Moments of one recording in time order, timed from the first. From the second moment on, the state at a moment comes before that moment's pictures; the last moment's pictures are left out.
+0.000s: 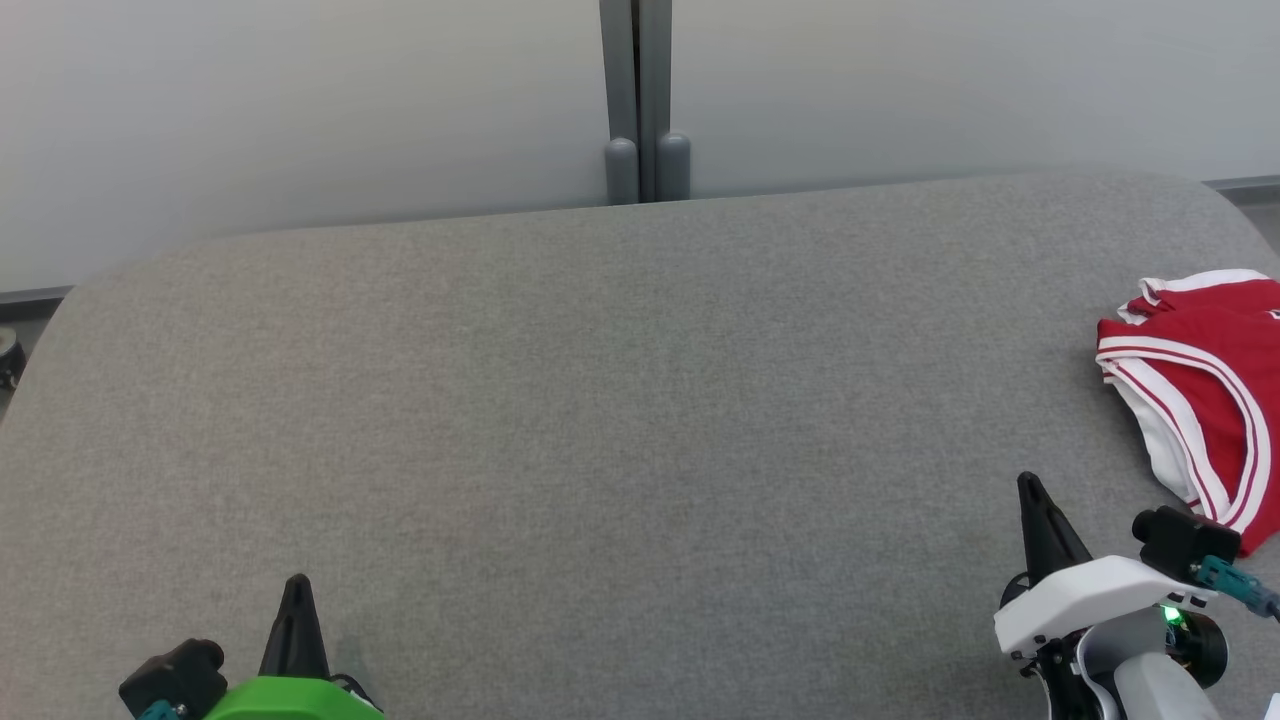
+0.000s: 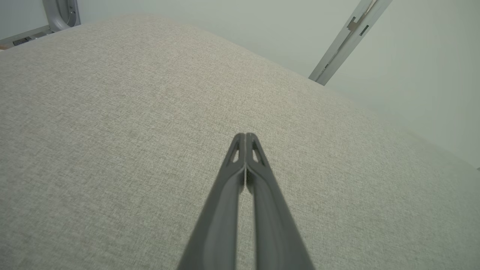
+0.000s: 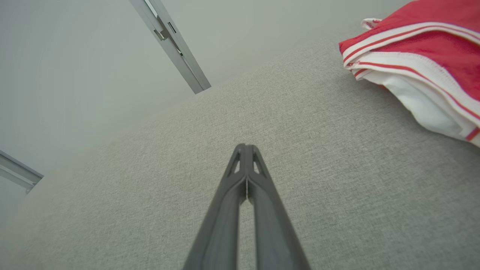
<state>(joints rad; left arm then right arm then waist) 0.01 0.04 0.03 0.37 -0.50 -0.08 -0.18 -0.17 -0.04 -0.09 0.48 0.45 0.13 -0.18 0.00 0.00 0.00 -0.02</state>
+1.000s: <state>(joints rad) -0.03 0.04 0.06 0.31 -0.93 -0.08 -0.07 -0.15 -0.04 -0.09 0.39 0.89 0.13 -0.07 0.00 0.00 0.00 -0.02</state>
